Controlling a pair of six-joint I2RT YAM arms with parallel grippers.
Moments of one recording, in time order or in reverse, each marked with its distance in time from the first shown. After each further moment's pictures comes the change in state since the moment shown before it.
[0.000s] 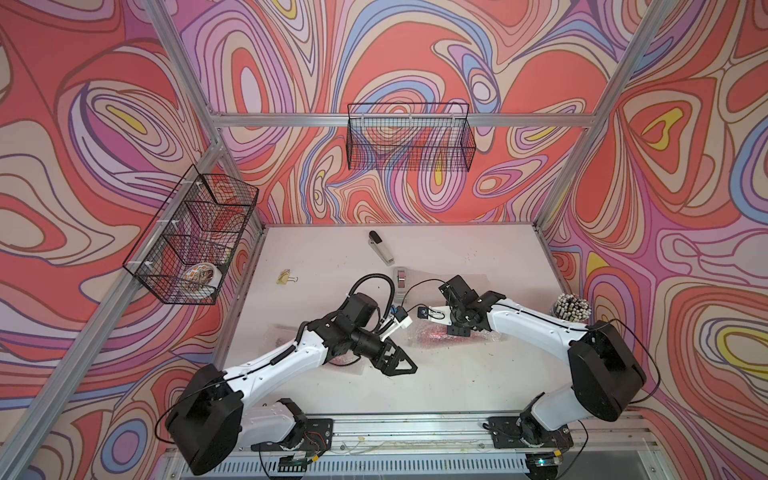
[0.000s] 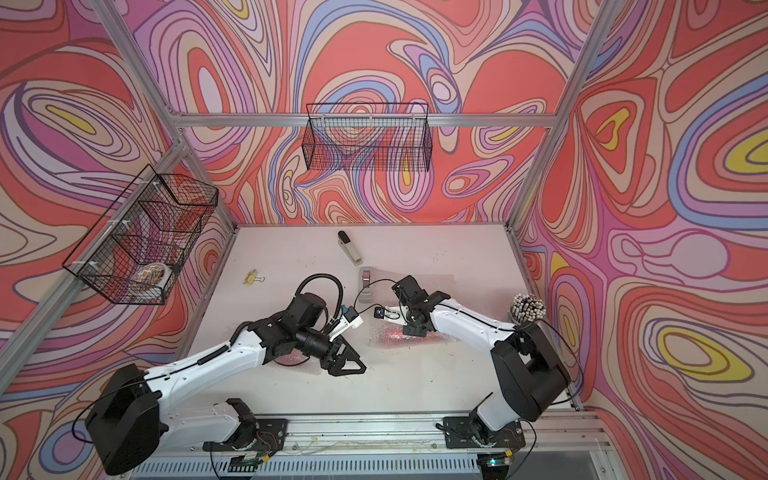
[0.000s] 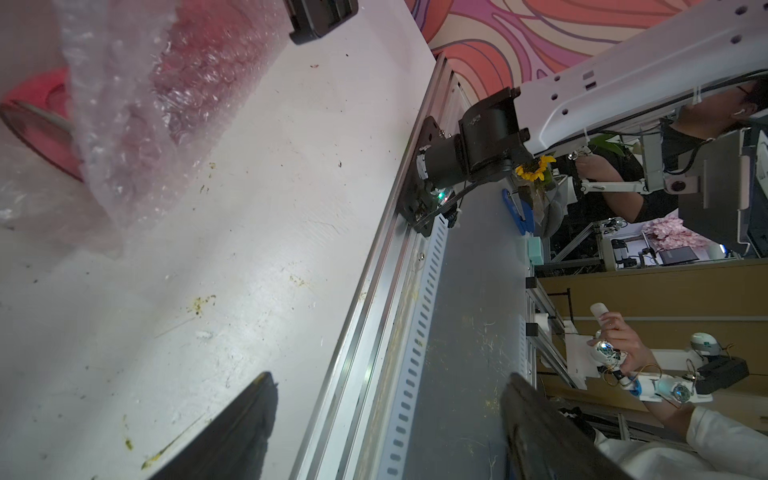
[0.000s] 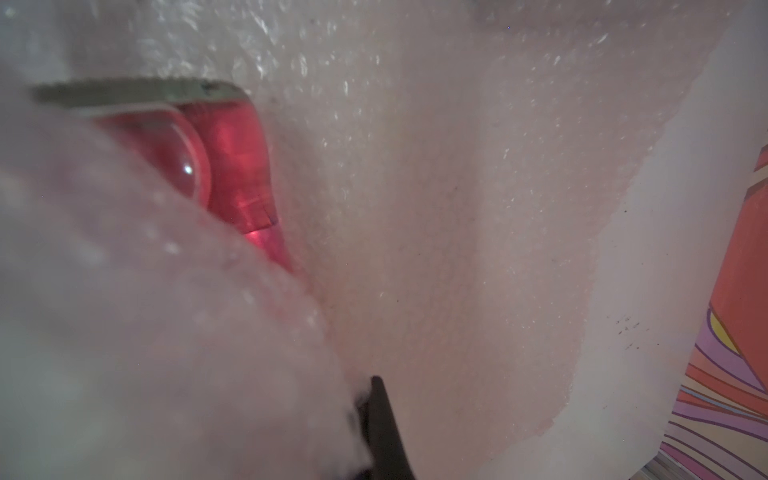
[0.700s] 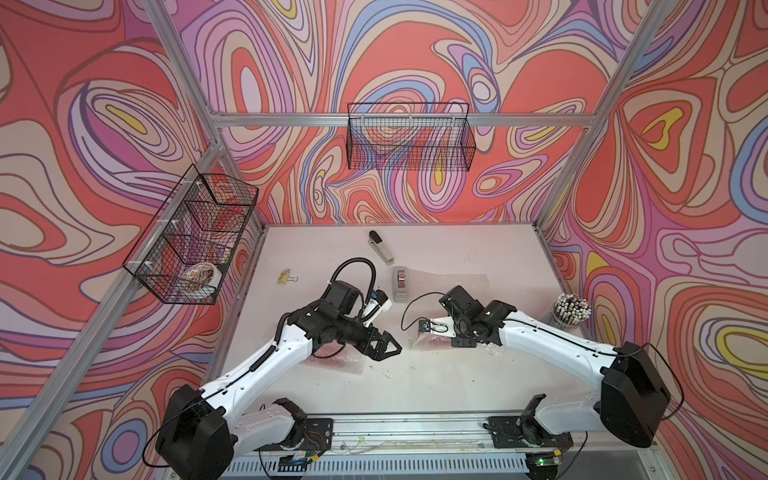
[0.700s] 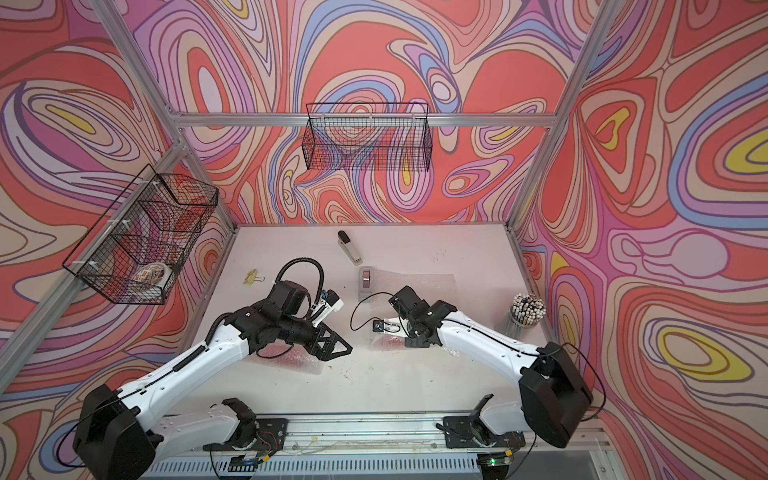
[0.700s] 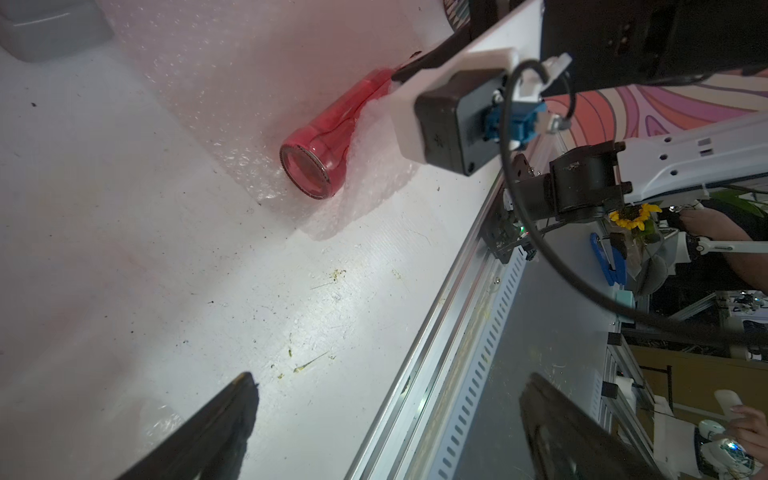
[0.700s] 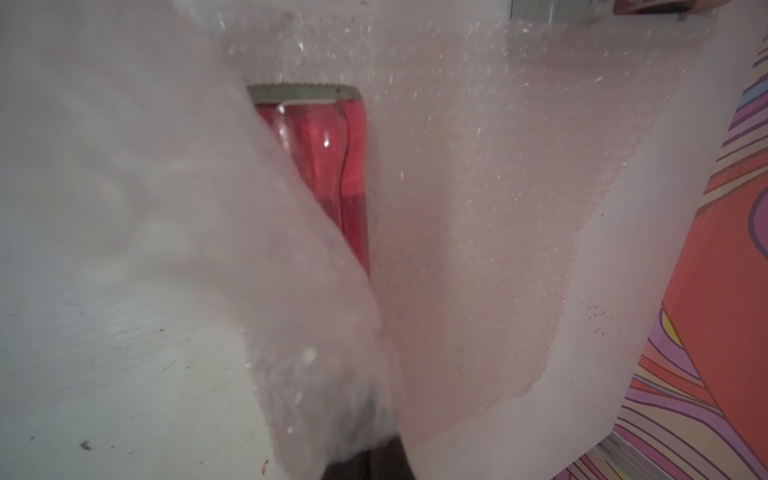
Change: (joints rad) left arm 0.143 -0.127 0.110 -0.344 -0.201 0.131; right arm 0.102 -0.146 -0.029 -0.124 0.068 0.008
